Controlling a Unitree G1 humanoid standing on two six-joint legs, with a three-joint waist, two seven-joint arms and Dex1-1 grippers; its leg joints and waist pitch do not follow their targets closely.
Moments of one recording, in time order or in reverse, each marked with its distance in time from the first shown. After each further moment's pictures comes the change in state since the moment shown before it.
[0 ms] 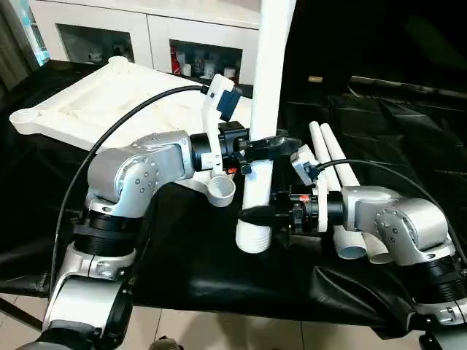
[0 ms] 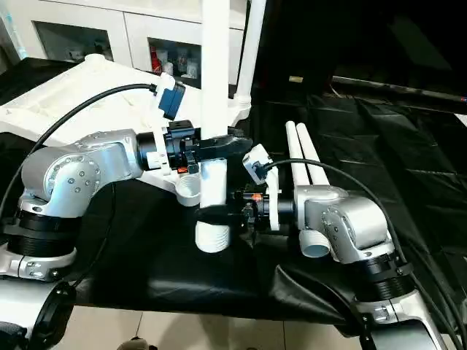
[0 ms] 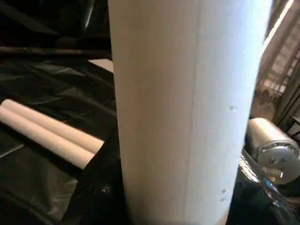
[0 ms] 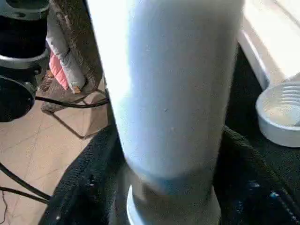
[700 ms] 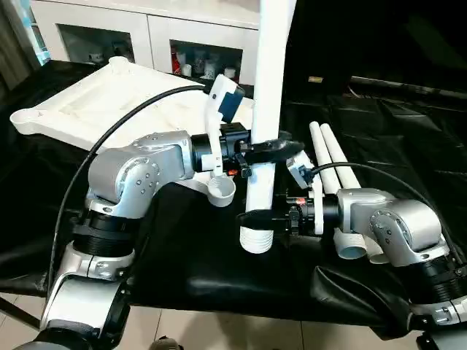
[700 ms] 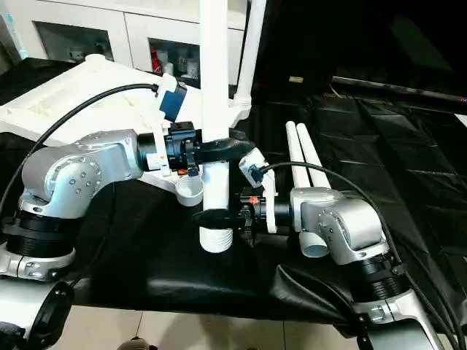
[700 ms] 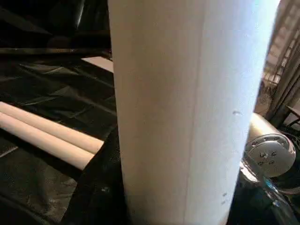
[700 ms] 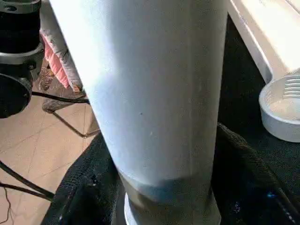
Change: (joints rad) left arm 0.000 0.027 -0.028 -0.005 0.009 -0.018 -0.043; right arm 0.000 0.008 0.008 0.024 -0.013 -0.008 0.003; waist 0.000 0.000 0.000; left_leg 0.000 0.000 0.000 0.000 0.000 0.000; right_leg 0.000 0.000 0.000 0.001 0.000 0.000
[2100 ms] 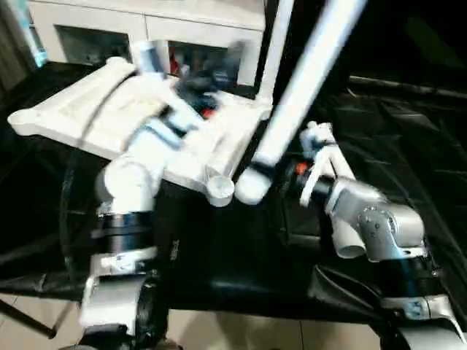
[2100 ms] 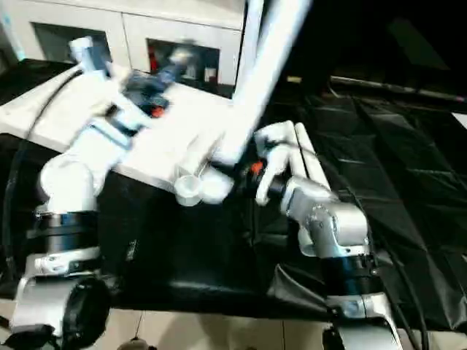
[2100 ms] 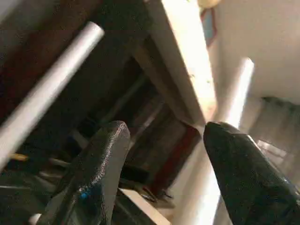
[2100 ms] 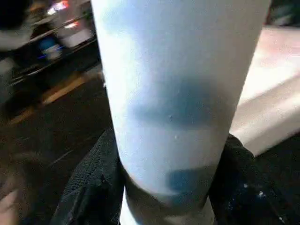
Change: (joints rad) left arm -0.013 -0.192 0.384 0.215 -0.092 -0.400 0.246; right arm -0.010 0.216 -0.236 0.133 -0.055 -0.254 -0.415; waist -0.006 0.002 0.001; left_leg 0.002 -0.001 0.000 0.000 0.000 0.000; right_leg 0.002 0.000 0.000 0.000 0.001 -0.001
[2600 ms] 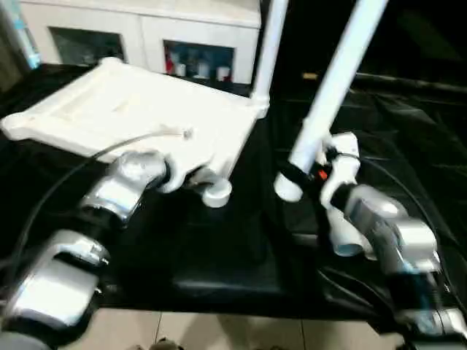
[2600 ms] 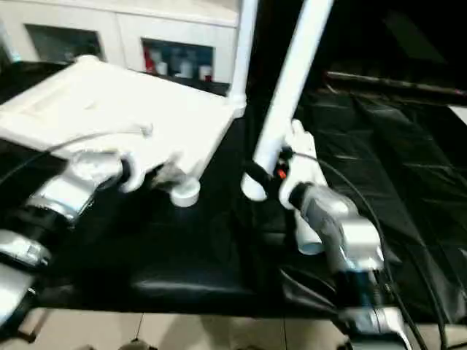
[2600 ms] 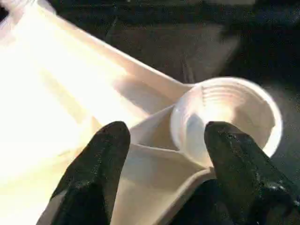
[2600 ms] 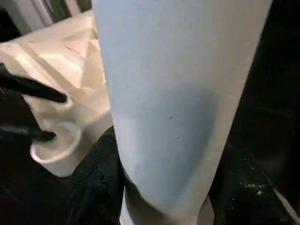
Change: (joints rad) left arm -0.092 0.399 -0.736 0.629 0.874 -0.570 -0.272; right arm 0.114 -0.068 -0.012 -0.032 -0.140 -0.069 -0.136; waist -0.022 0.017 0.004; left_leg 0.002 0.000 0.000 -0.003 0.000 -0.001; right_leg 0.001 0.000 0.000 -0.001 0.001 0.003
